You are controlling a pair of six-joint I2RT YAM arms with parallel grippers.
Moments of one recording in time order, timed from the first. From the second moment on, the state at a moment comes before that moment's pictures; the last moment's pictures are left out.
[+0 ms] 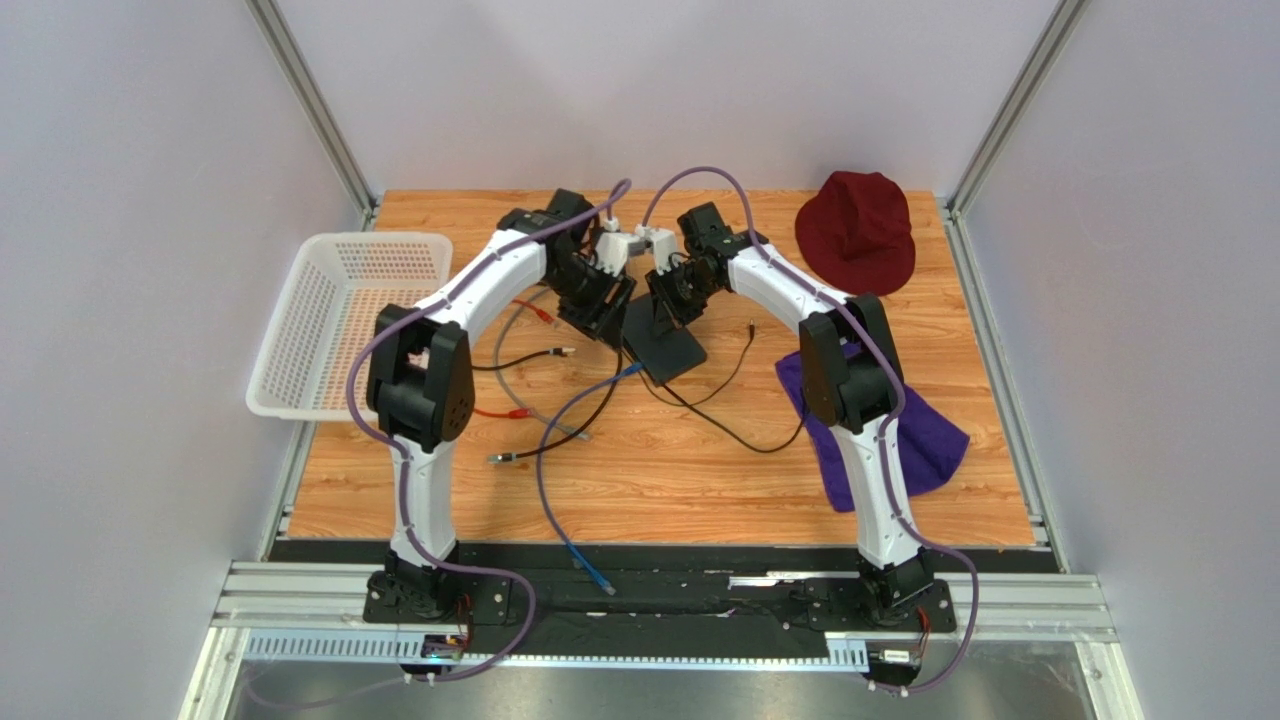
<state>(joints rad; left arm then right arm) -0.38 2.05 1.80 -1.00 0.47 0.20 0.46 2.31 1.92 -0.68 -0.52 -0.15</state>
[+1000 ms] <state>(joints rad) -0.39 2.05 1.80 -0.95 0.47 0.18 0.48 2.30 1.92 -0.68 -0.49 -0.15</state>
